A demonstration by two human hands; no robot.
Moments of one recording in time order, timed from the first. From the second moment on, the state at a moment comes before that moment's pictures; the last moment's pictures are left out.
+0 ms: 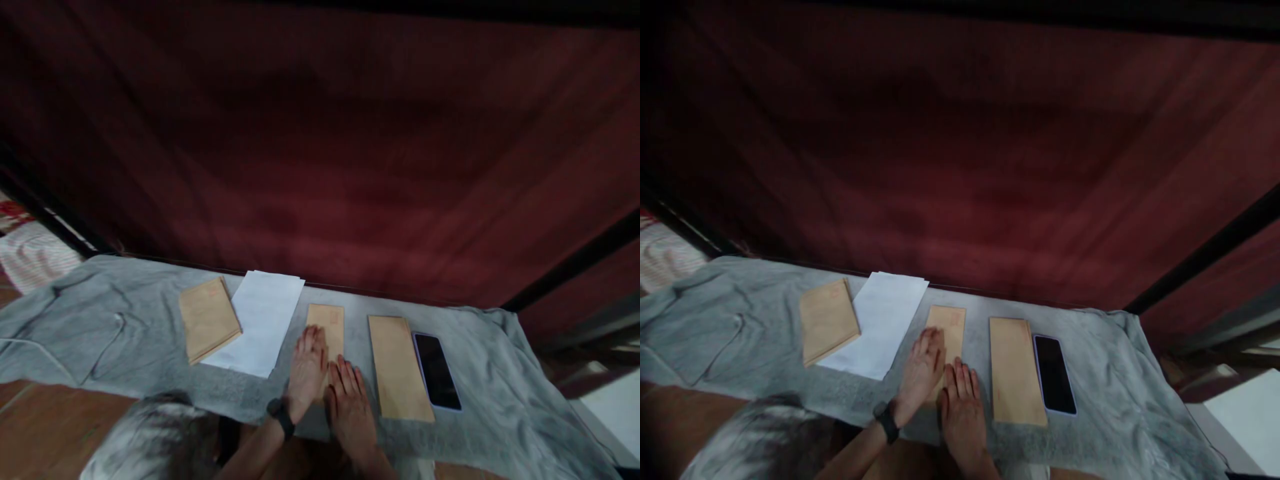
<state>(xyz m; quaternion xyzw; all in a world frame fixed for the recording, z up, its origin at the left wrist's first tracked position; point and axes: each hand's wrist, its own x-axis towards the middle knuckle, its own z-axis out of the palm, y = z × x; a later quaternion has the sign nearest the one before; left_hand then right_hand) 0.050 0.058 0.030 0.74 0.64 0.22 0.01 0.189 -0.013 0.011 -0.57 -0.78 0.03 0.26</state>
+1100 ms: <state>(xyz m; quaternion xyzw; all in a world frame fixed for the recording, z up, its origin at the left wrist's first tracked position) 0.016 0.037 0.030 0.91 0.37 0.14 0.15 0.206 0.013 0.005 -0.55 -0.75 0.13 0.34</state>
